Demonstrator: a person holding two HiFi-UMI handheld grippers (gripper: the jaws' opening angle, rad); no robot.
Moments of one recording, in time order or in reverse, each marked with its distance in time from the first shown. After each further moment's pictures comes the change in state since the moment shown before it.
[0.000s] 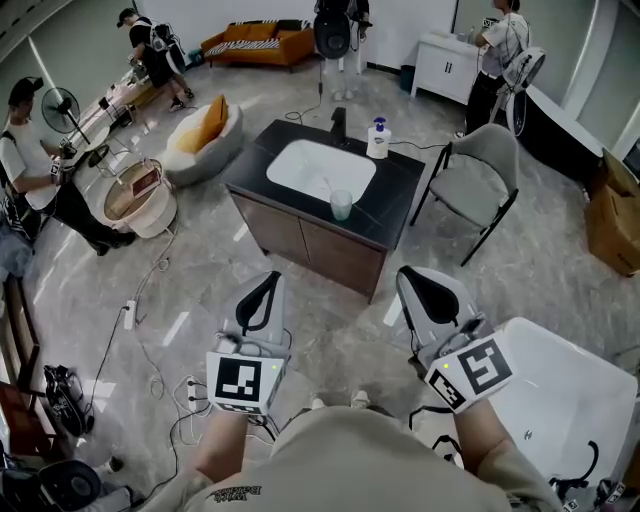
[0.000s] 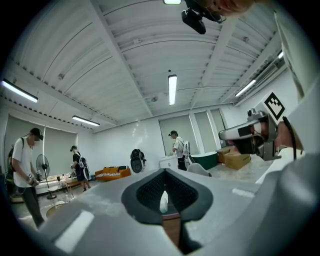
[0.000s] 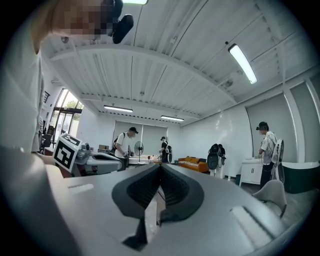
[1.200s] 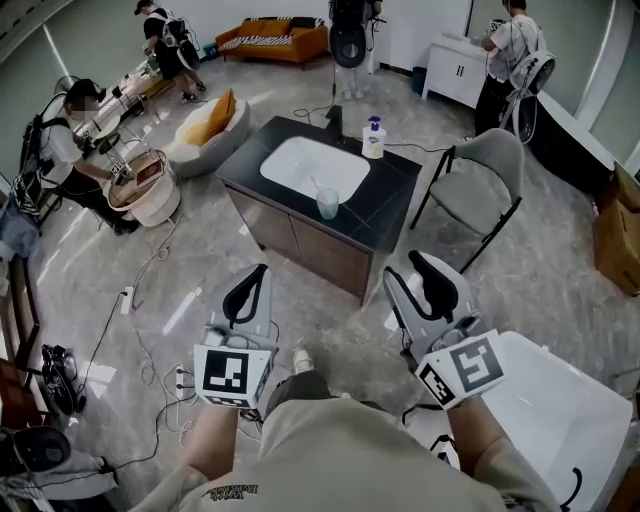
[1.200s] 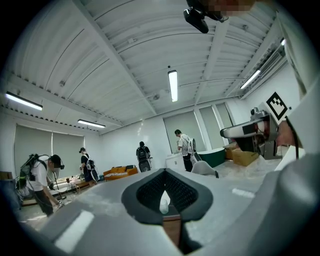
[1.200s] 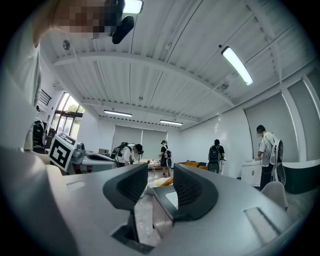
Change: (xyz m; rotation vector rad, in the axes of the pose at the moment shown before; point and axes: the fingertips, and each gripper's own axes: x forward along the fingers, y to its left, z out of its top) left arm 0.032 -0.047 0.003 0.035 0.019 0.085; right arm -0.026 -0.071 -0.013 0.006 -0.059 0.012
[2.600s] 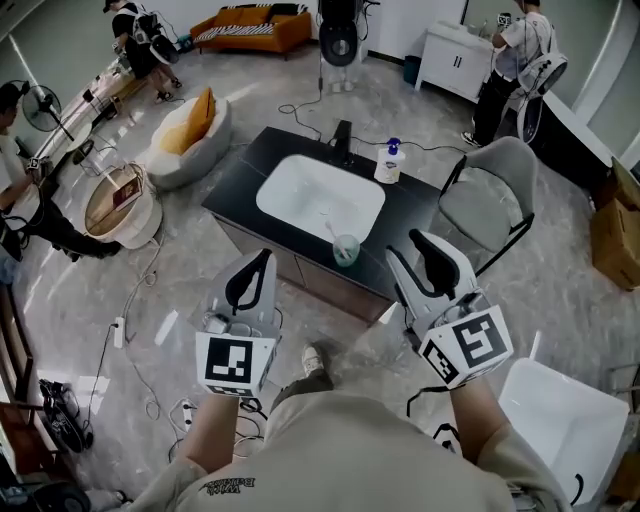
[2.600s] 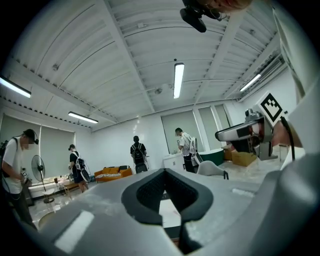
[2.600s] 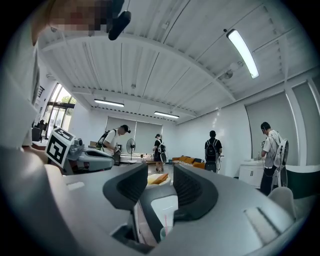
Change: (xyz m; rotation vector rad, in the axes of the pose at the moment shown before) left arm 0.212 0.156 -0.035 -0.016 -0.006 -0.088; right arm 0.251 -0.088 -0.030 -0.021 0.075 -0.059
